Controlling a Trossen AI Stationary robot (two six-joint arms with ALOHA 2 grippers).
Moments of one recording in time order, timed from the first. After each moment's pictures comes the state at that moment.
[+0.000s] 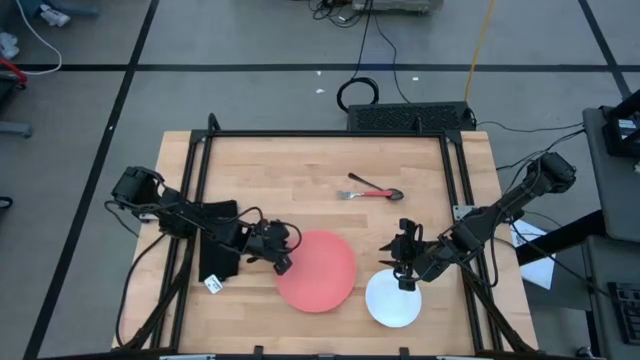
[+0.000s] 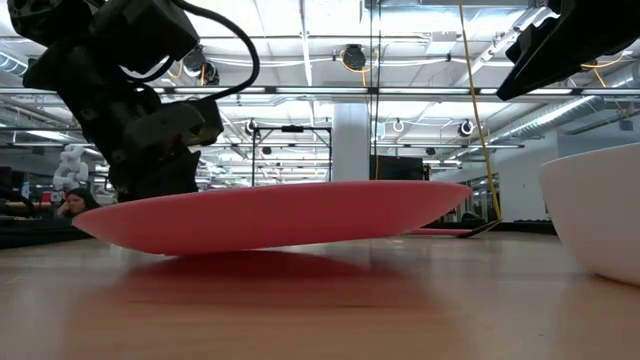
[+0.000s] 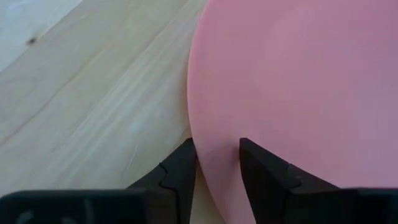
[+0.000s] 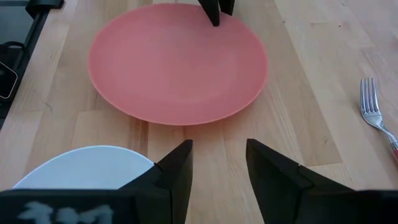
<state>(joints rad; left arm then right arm) -0.31 1.62 0.63 0.00 -0.29 -0.83 0.61 1.19 0.73 -0.39 0.50 0.51</state>
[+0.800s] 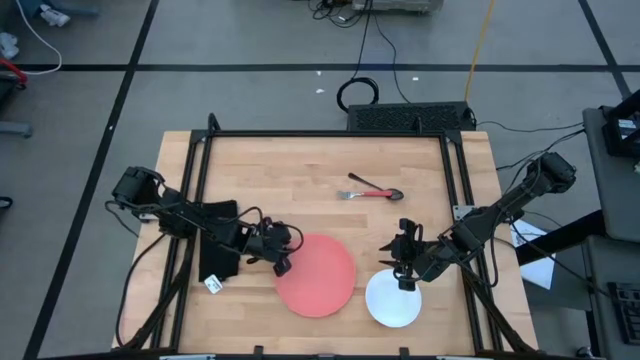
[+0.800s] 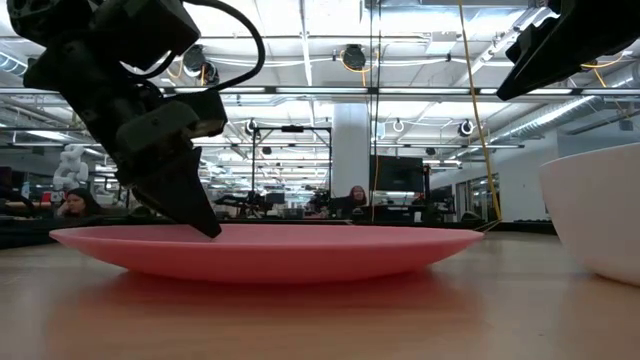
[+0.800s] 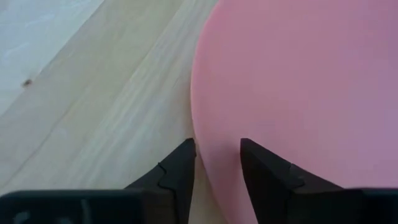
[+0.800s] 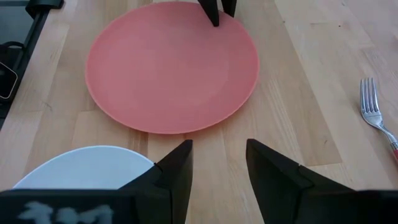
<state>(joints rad) -0.31 1.62 0.63 0.06 -0.32 -0.69 0.61 1.19 0.73 -0.39 0.50 0.51</state>
